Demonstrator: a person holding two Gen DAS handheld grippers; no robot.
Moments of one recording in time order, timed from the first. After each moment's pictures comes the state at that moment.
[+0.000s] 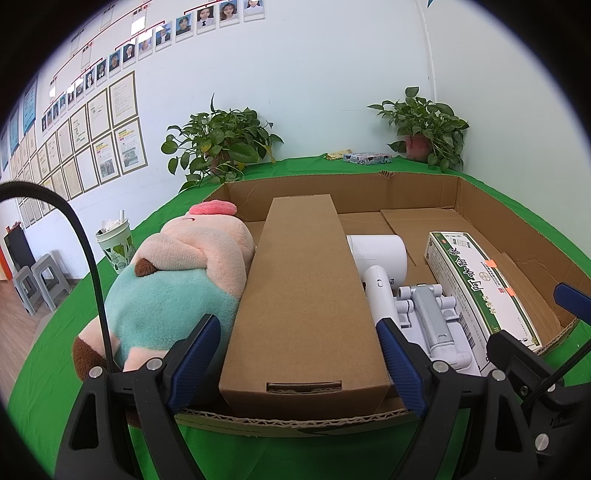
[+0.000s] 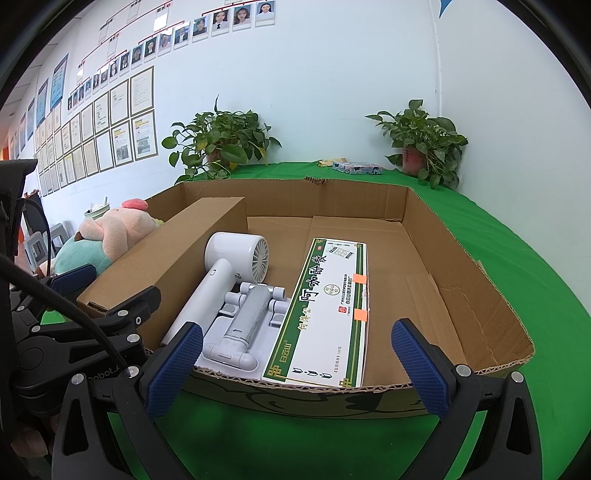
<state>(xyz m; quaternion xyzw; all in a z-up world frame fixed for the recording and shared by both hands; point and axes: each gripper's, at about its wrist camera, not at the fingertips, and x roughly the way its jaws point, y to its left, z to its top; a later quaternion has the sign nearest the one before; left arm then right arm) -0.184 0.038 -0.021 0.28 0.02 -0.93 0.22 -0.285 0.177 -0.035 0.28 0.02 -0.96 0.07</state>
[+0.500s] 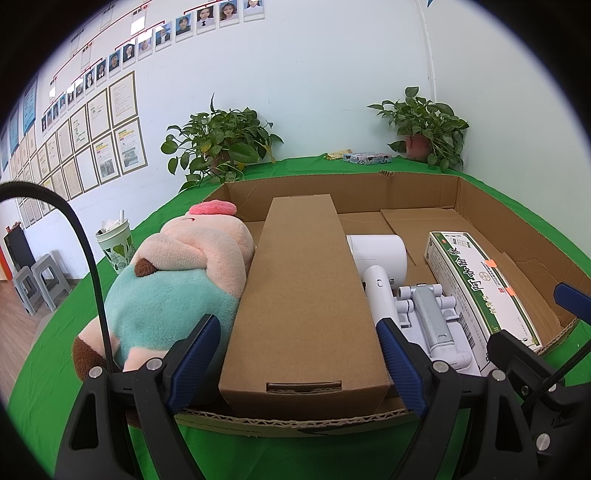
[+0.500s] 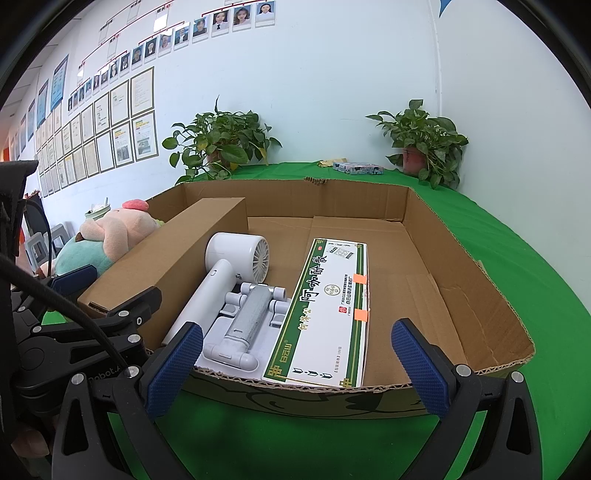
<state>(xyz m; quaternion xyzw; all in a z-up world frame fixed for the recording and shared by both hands) -0.184 0.038 -0.021 0.28 0.02 -0.93 0.22 -0.285 0.176 -0.034 0.28 0.02 -0.96 0.08</state>
